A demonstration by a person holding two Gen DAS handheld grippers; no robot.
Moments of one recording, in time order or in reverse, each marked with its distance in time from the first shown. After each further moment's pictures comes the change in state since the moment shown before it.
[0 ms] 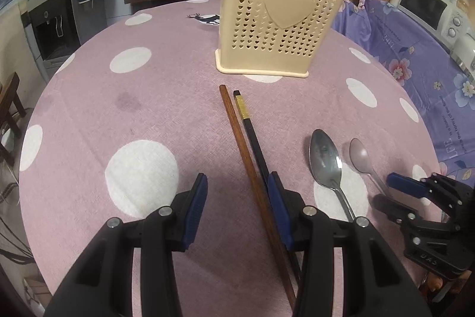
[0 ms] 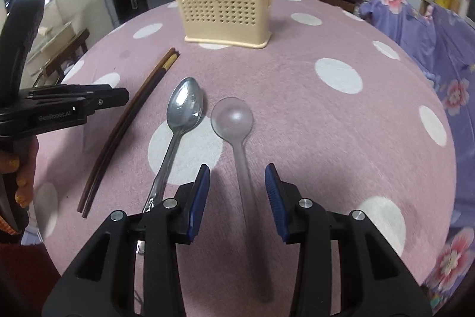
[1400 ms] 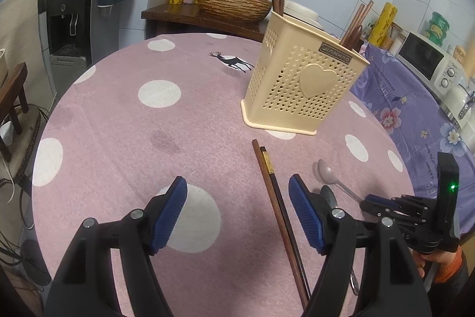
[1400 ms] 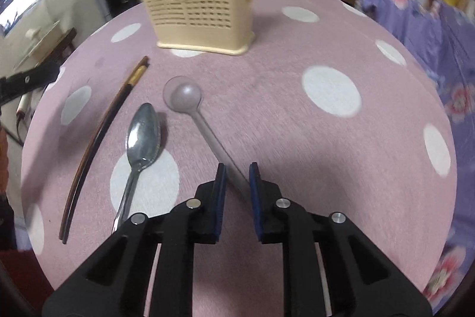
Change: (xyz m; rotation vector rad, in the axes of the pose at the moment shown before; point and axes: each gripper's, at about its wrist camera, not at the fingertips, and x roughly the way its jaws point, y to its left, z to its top) left arm -0.035 0.050 0.026 -0.110 -0.146 -0.086; right arm 0.004 -0.039 0.024 0.114 0.076 -0.045
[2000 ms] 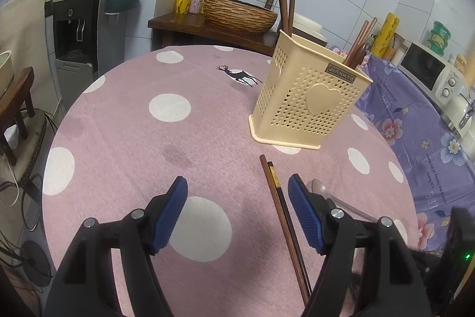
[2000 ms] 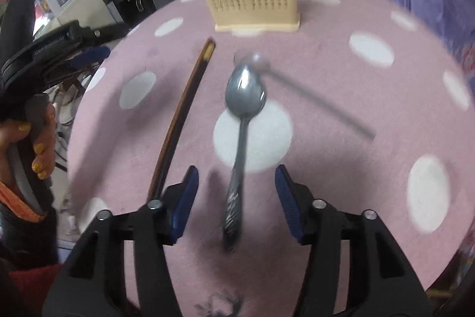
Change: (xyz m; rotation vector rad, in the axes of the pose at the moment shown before) left arm -0.012 0.010 0.007 -0.016 -0.048 0.015; right arm -0.025 0.067 -0.028 -0.016 -0.087 0.087
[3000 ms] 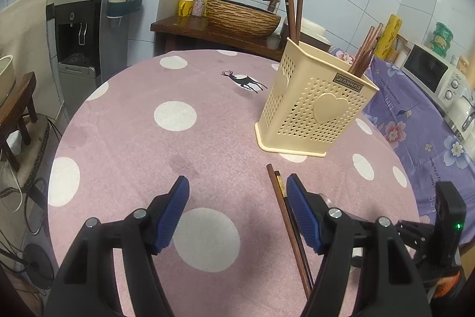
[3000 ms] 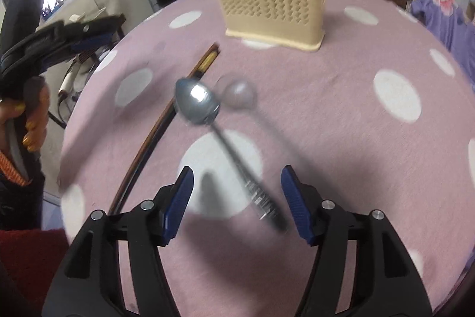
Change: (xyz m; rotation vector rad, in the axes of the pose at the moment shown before) left arm 0.000 0.007 0.009 -0.001 -0.014 0.015; right arm 0.030 -0.025 0.016 -0.144 0.112 0.156
